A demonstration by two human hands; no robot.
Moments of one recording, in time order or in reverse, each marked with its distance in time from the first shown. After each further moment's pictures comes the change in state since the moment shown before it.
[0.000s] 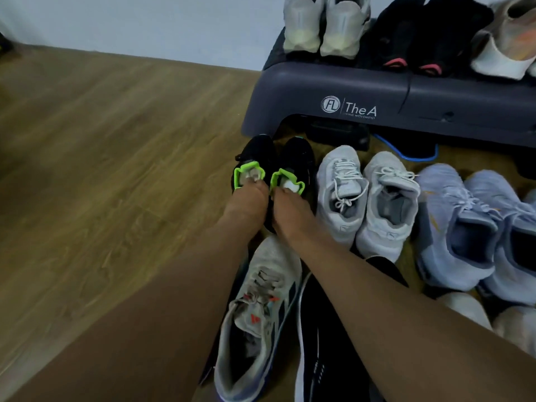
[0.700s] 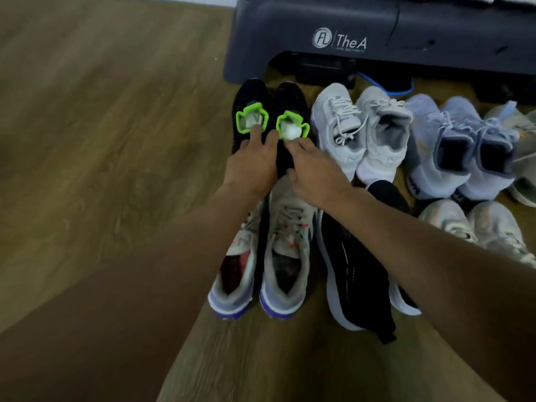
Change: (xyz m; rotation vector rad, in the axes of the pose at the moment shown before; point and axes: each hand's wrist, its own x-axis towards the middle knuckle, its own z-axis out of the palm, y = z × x) left_hand -0.072 -0.034 0.000 -0.147 0.193 0.280; right_hand -0.076 -0.030 -0.007 -0.118 0.084 -0.006
